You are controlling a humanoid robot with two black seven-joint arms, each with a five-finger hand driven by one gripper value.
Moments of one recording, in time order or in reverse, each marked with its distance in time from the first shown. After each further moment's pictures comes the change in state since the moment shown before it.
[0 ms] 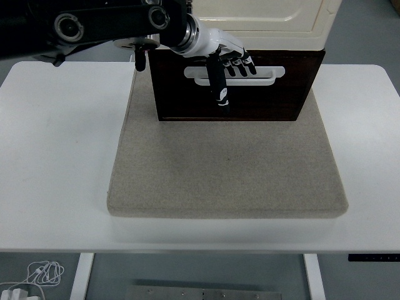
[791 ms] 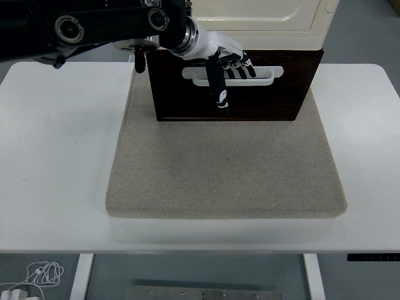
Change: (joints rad) left arm 0.009 0.002 -0.003 0.005 -0.001 0.001 -0.001; right arm 0.000 0.000 0.000 0.000 0.000 0.000 0.000
